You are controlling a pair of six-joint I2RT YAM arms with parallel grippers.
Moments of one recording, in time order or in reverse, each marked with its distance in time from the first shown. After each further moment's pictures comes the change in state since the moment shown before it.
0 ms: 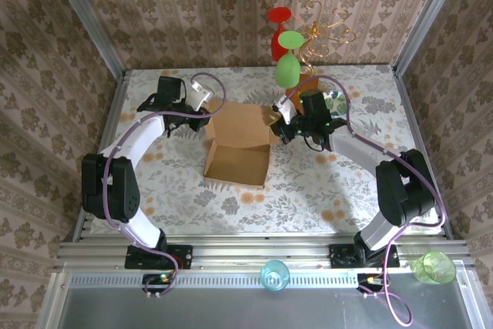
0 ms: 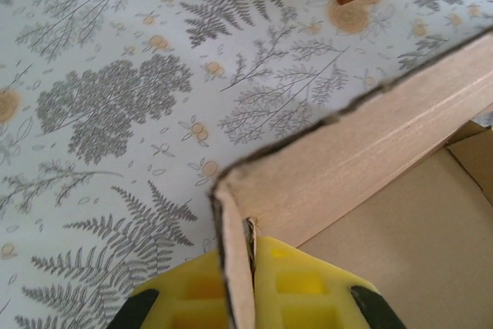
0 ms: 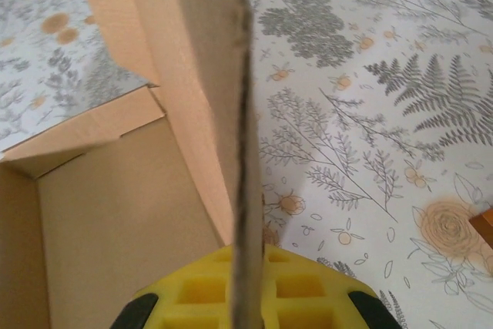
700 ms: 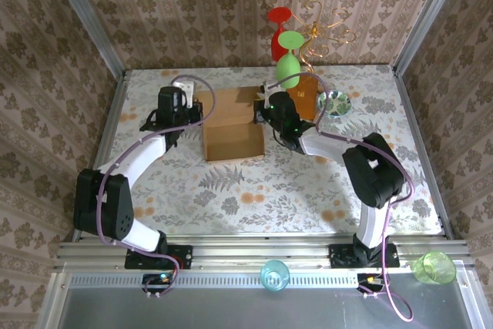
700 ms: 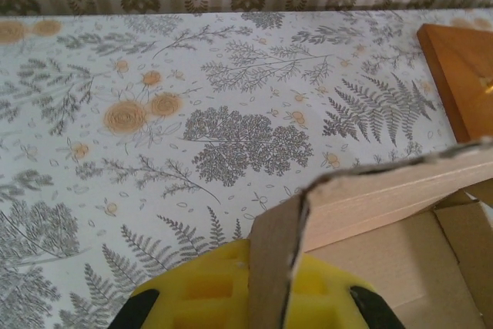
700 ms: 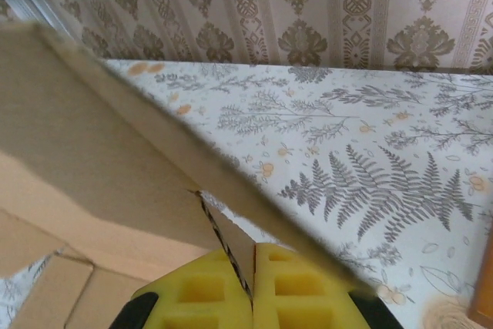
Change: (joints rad) left arm -0.040 -0.152 -0.283 0.477 -0.375 -0.514; right arm 0.170 0.243 0.104 0.472 0.557 0.488
